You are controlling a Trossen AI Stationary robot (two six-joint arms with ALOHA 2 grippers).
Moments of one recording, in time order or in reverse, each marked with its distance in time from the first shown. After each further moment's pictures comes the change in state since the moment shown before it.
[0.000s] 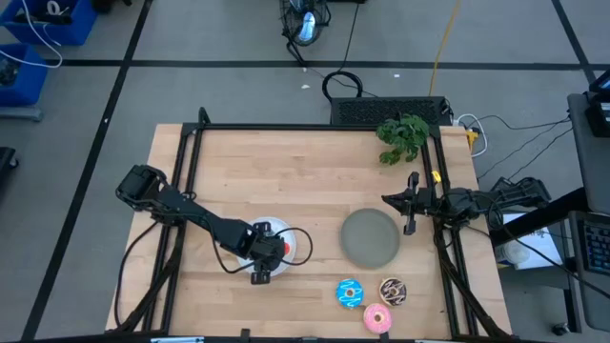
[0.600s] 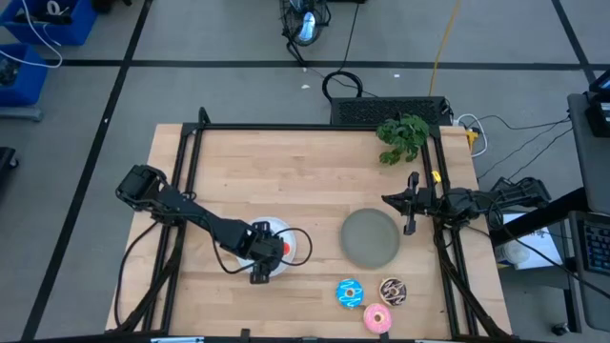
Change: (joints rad) left arm 0.000 0.000 0.000 -0.021 -0.008 0.001; right arm 0.000 0.000 0.000 0.000 0.000 0.000
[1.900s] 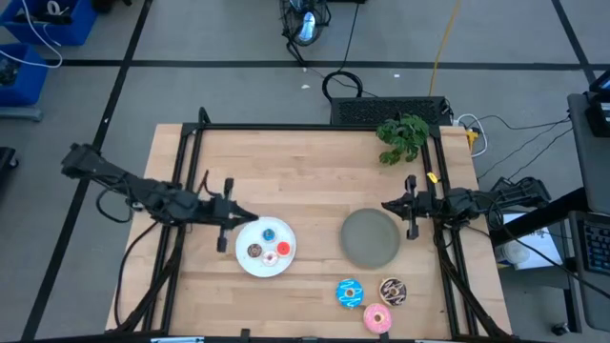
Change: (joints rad) left arm 0.003 -0.858 -0.332 0.456 -0.284 0.426; right arm 0.000 0.000 0.000 0.000 -0.115 -0.008
